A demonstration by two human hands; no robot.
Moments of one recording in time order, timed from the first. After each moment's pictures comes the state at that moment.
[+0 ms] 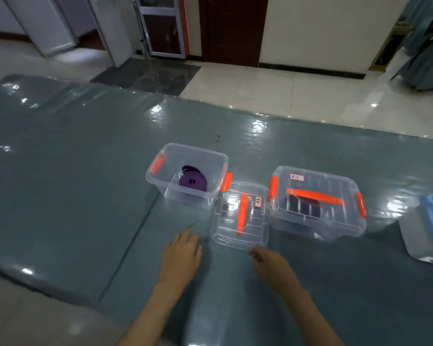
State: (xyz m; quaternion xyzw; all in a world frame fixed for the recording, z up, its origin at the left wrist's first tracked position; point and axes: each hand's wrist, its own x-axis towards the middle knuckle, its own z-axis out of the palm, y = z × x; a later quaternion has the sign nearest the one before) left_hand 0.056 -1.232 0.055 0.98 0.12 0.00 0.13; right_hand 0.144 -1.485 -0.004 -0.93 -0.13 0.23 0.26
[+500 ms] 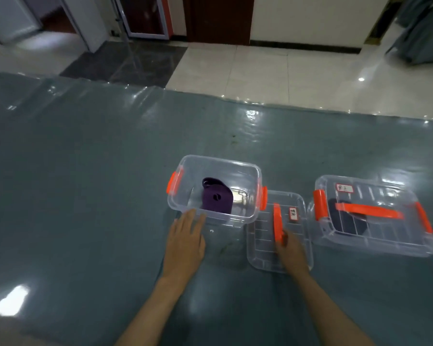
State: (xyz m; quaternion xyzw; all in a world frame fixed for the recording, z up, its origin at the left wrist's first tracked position) left_hand 0.152 -1.074 0.045 0.99 0.05 0.03 0.13; right_hand 0.232 -1.361 -0.047 -0.90 0.11 0.14 0.40
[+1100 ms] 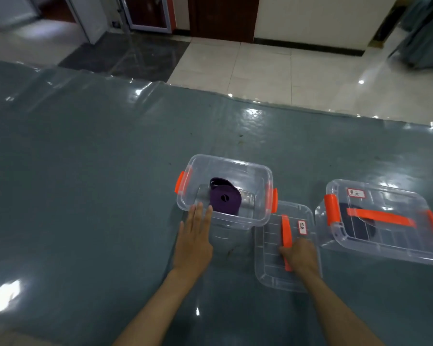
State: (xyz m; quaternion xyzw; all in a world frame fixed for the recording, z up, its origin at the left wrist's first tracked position) left_hand 0.166 -1.059 0.012 0.99 0.07 -0.04 0.12; right_hand 0.245 -1.354 -0.045 -0.93 0.18 0.18 0.25
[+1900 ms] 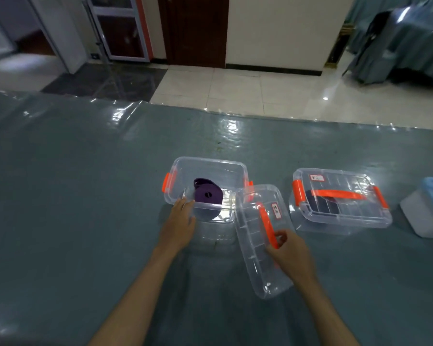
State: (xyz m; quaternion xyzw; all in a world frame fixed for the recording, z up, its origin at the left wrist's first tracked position) left_hand 0.173 -1.038 0.027 0.94 0.06 -0.01 0.34; right_hand 0.144 -1.360 0.047 -0.93 0.10 0.06 0.35
